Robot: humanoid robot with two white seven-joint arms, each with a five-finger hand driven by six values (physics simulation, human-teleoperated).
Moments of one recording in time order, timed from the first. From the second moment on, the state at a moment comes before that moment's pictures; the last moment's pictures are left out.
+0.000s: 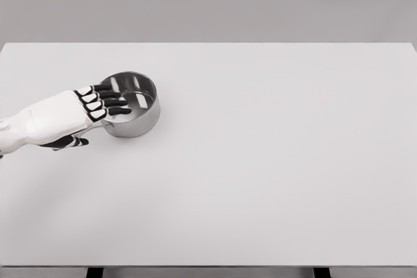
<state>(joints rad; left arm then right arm) -0.32 1.10 -0.58 -1.71 -0.51 -0.61 0.08 -0.02 0.00 0.16 0.15 0.07 -0.28 0.19</state>
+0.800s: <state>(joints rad) -0.32 1.00 -0.59 -1.59 -0.53 -0.61 0.08 -0.03 0.00 0.16 0.15 0.07 -0.28 0.19</state>
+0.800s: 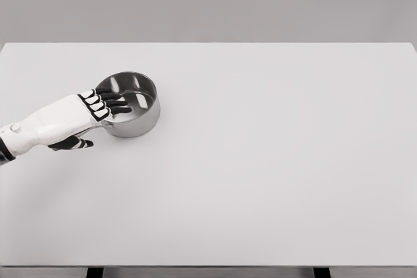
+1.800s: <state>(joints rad) -0.32 1.00 -0.55 -1.53 -0.55 -0.61 0.08 -0.02 0.00 0.16 0.15 0.07 -0.28 0.19</state>
